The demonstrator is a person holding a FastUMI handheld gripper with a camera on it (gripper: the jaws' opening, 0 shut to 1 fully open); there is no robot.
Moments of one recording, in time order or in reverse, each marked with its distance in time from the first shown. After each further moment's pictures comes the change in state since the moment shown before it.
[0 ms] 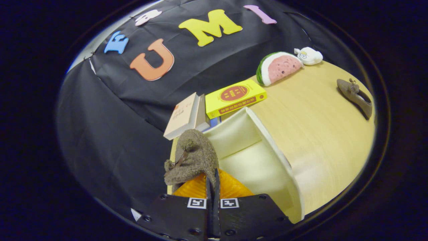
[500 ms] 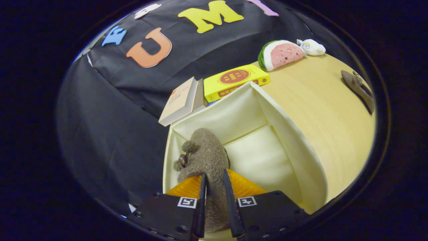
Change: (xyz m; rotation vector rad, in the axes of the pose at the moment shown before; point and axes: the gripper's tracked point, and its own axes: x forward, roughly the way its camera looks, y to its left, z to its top) arm 0.023 -0.005 -0.034 -0.032 0.132 -0.007
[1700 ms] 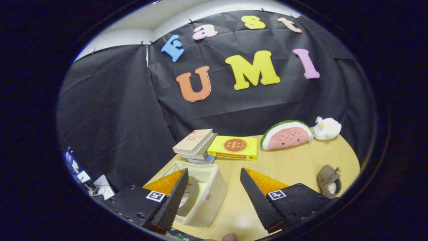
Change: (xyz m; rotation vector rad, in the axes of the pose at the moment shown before) arm -0.210 -0.122 0.165 -0.529 -0.450 0.168
